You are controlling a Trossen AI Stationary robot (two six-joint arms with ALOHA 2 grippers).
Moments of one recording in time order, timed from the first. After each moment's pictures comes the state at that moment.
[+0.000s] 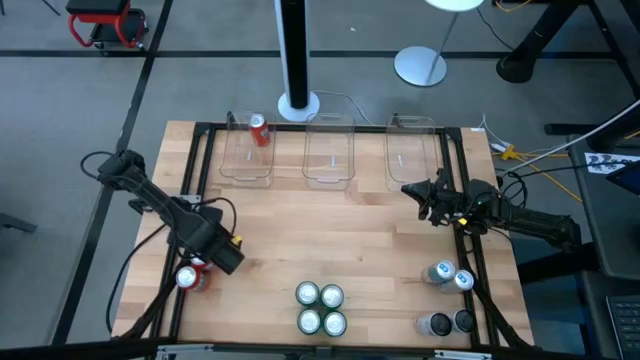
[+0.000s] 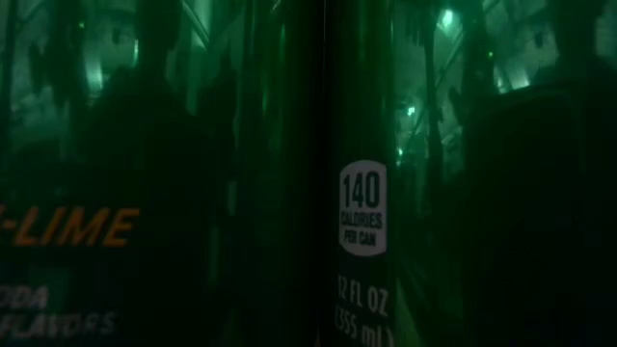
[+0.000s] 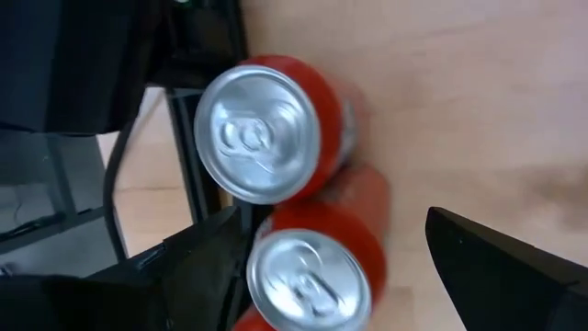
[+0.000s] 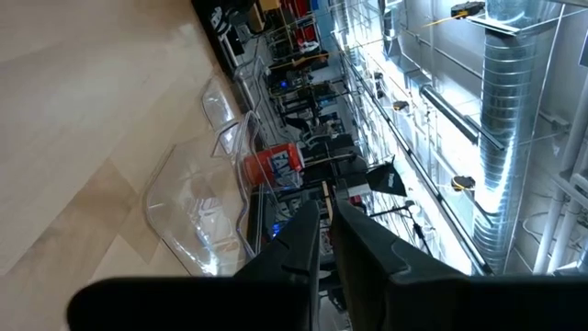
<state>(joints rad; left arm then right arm) -0.61 1.42 1.12 -1.57 0.00 -2.03 -0.22 0.02 0.01 0.01 0.00 -1.28</state>
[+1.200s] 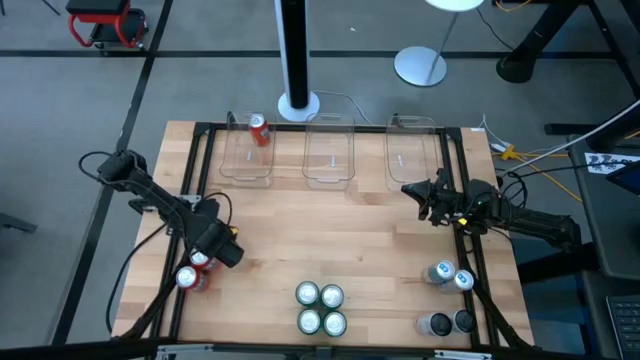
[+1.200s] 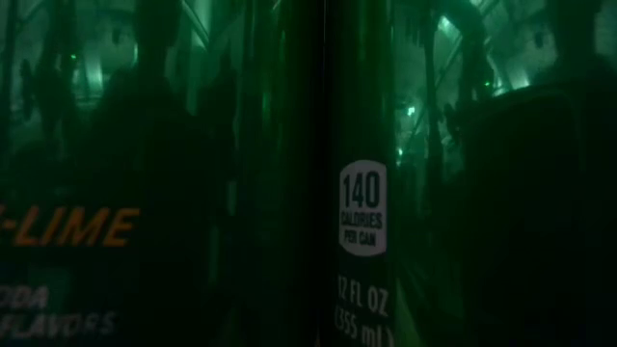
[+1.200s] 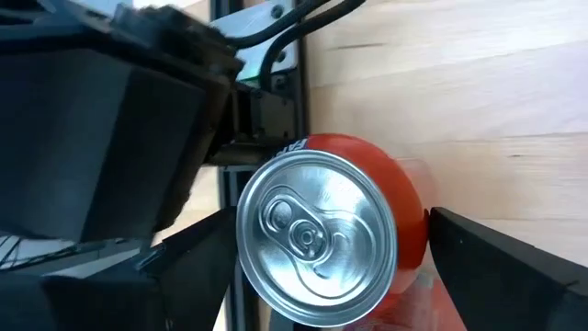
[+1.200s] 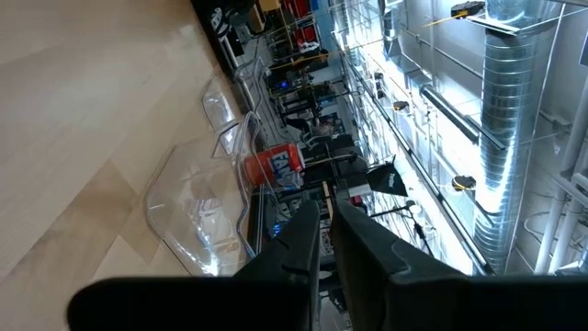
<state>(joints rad) -0.57 1.42 0.94 -1.55 -0.11 -2.03 -0.22 0.02 0.01 0.01 0.00 -1.28</state>
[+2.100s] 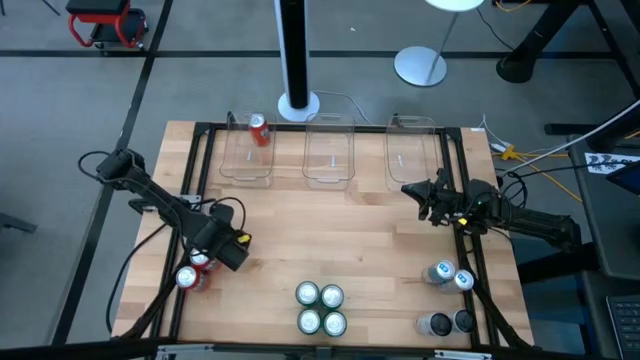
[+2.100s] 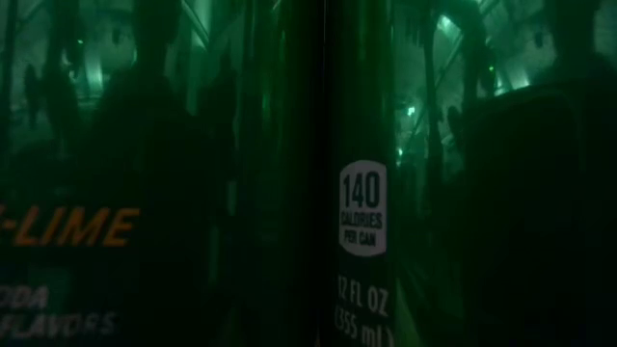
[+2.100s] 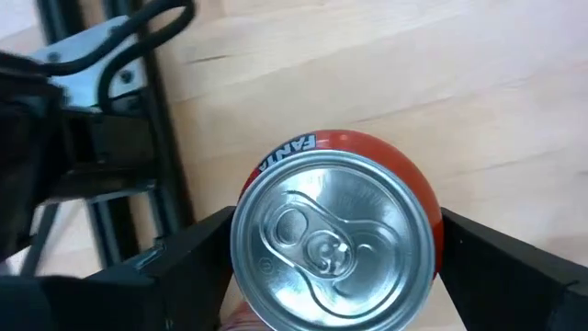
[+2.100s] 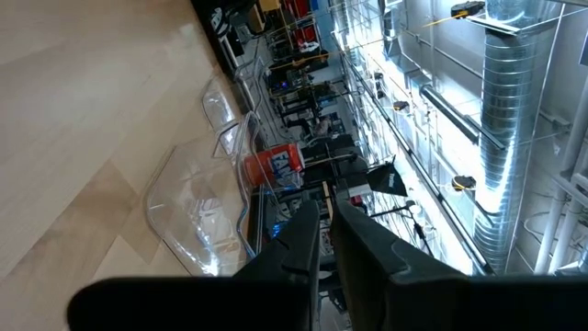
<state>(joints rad) -0.57 1.40 0.97 -1.33 -0.25 -1.89 -0.22 0.02 0.01 0.01 0.00 -1.28</state>
